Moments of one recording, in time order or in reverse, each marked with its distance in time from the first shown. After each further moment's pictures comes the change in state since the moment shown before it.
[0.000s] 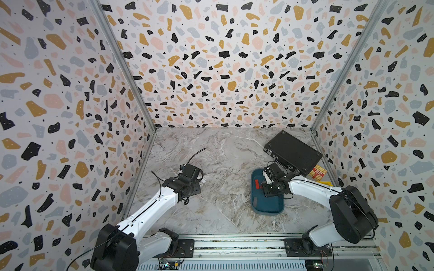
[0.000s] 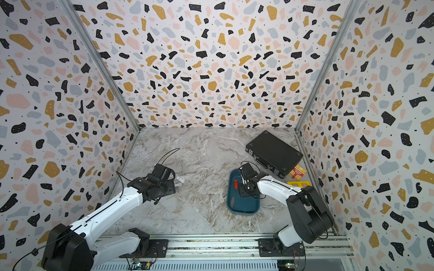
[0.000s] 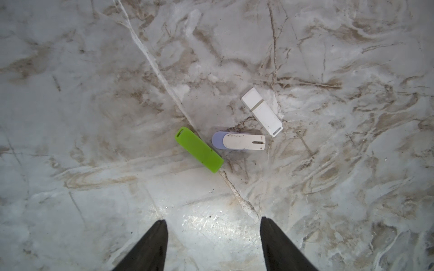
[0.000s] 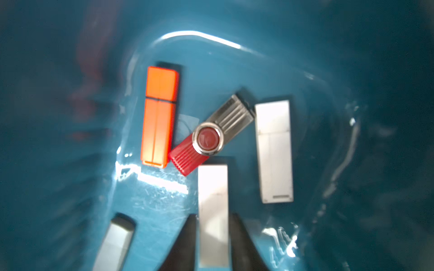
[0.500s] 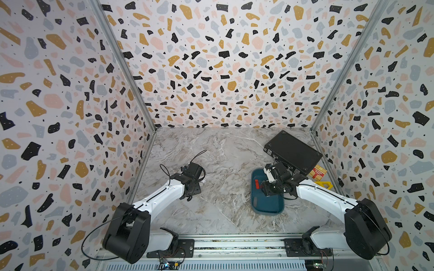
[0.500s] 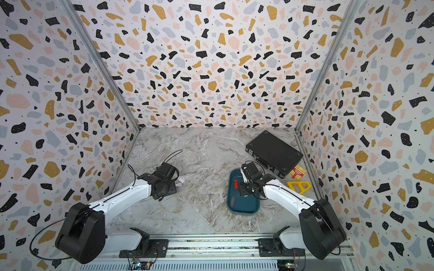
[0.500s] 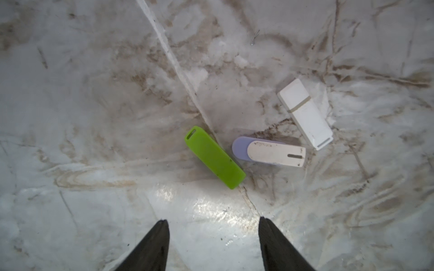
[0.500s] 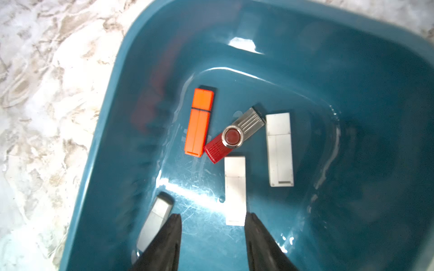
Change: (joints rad) left arm 0.045 0.202 0.022 0.038 -0.021 -0.039; right arm 0.000 -0.152 -0.016 -0.001 -0.066 0.000
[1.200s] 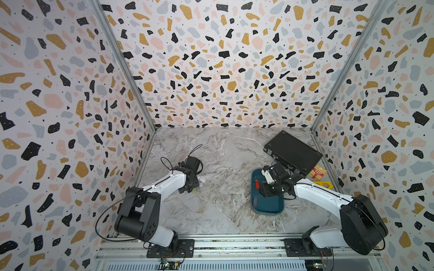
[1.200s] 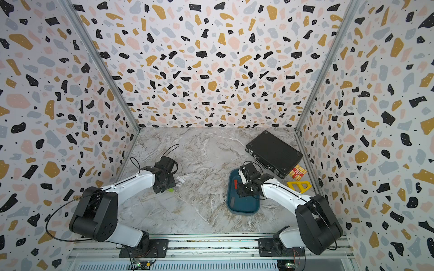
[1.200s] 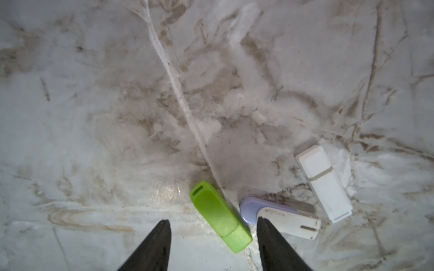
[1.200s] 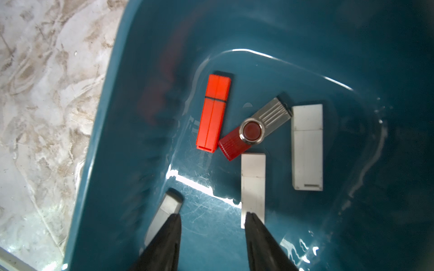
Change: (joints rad) left arm 0.087 0.162 0.082 0.068 -0.014 0.005; right arm 0.000 0.043 -0.003 0.013 -0.062 -0.001
